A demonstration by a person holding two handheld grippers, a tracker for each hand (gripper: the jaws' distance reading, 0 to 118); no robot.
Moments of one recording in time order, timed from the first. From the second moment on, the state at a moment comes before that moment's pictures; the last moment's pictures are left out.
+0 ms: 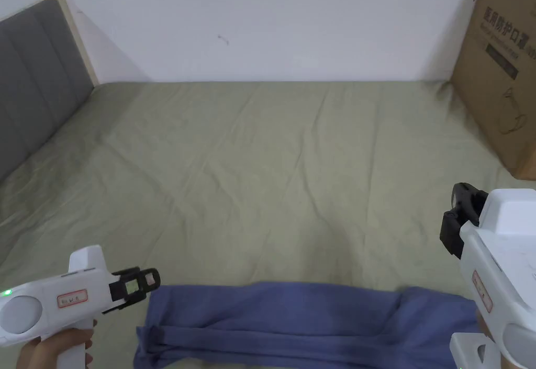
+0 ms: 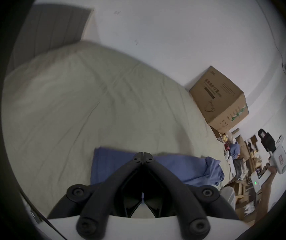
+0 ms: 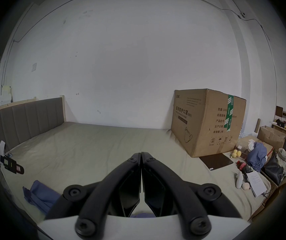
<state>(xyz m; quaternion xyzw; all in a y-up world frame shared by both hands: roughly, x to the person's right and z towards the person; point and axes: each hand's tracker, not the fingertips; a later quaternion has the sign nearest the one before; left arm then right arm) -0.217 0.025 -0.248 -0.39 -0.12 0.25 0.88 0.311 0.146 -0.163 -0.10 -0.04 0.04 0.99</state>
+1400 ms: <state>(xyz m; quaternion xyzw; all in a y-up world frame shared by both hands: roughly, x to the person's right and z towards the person) -0.228 0.009 -0.251 -0.43 -0.07 0.20 0.88 0.327 0.140 -0.172 -0.13 -0.04 0.04 0.99</state>
